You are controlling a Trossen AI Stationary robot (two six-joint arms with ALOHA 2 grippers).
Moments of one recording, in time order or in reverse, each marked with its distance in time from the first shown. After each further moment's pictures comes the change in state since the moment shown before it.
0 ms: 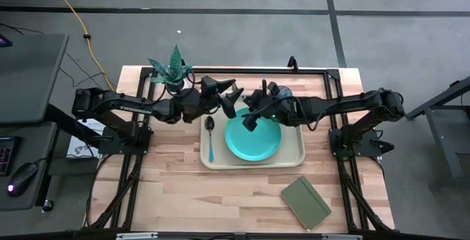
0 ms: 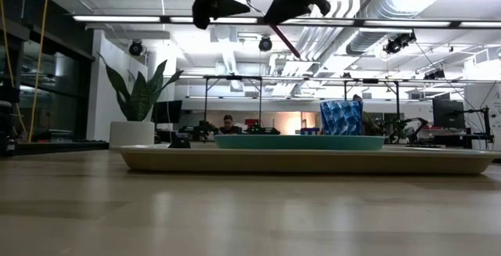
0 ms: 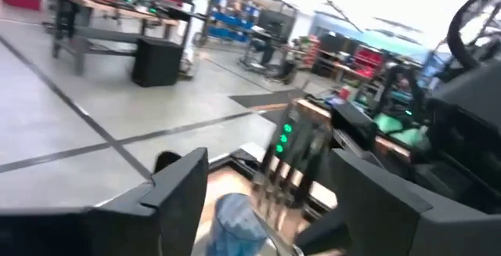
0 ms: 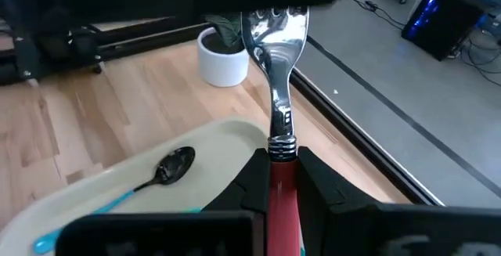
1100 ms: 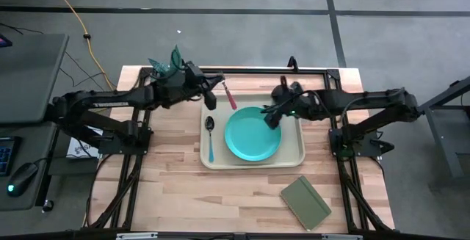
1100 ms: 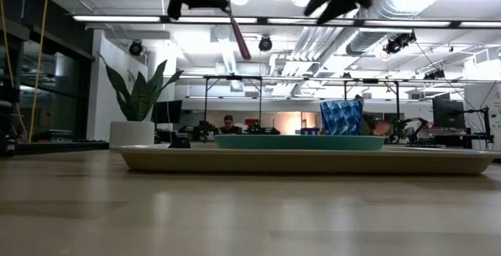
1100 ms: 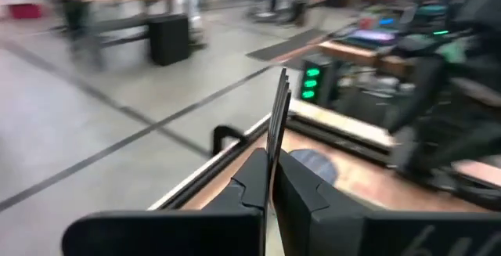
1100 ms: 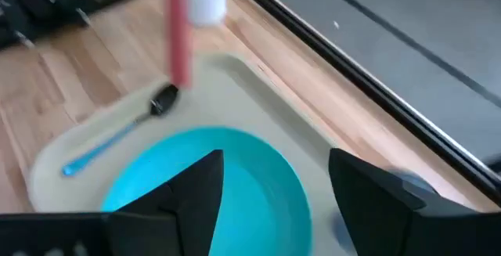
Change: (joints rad) left arm 0.159 -0.255 0.006 -0.456 0.179 0.178; right arm -0.001 -0.194 0.000 -0.411 -0.080 0.241
